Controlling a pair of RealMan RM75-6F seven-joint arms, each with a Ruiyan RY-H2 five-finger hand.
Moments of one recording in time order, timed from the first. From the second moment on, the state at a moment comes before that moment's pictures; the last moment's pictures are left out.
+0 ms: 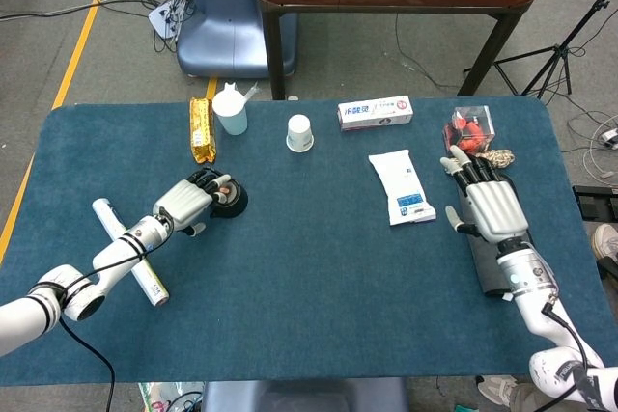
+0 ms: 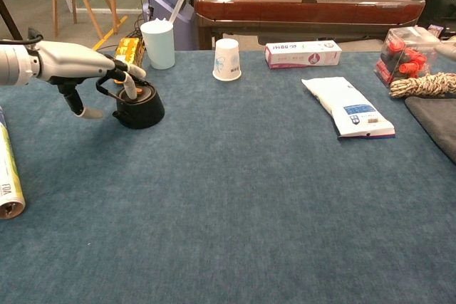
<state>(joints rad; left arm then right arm) -0.94 -1.40 -0.01 -1.11 1.47 0.68 -0.11 0.50 -1.14 0.19 -1.68 -1.18 1.11 -0.17</state>
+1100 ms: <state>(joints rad) -0.77 -1.07 -0.03 -1.69 1.34 0.94 0.19 0.45 -1.11 0.14 -1.64 -1.33 1.15 -0.01</state>
